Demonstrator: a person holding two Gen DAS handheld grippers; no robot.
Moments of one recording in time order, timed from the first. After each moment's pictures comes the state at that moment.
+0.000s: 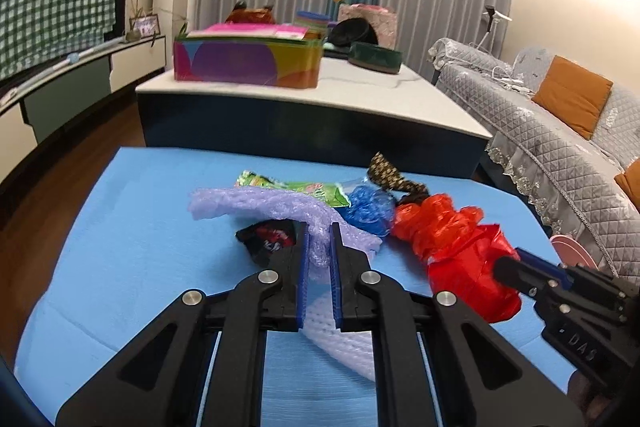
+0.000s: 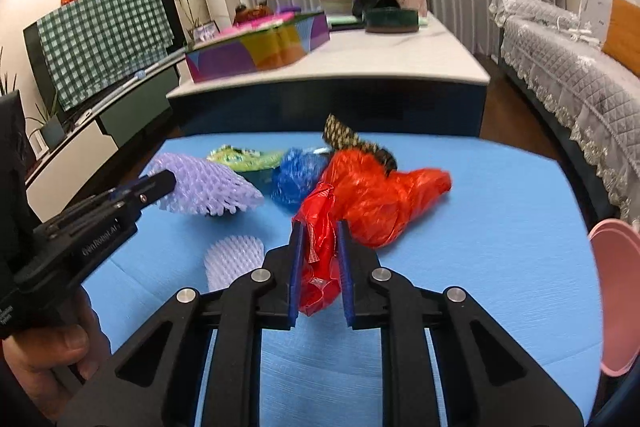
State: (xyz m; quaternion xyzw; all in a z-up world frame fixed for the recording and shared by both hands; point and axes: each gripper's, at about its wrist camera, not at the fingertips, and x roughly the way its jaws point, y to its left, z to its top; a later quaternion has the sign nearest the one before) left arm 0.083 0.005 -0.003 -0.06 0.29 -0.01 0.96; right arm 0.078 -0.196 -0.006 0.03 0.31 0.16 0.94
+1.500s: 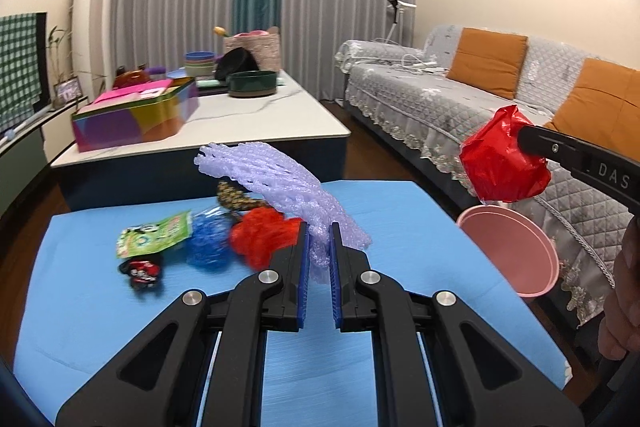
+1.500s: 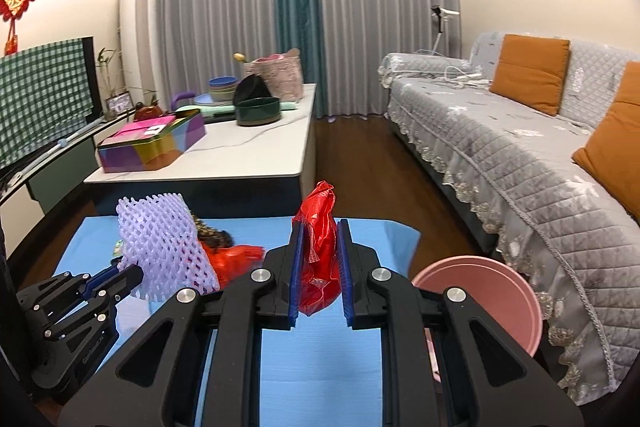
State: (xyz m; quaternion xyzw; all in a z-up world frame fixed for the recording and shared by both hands) left arm 0.045 -0.132 0.024 0.02 0.24 -0.14 0.96; right arm 0.013 -0.343 0.067 0.03 0.20 -0.02 0.98
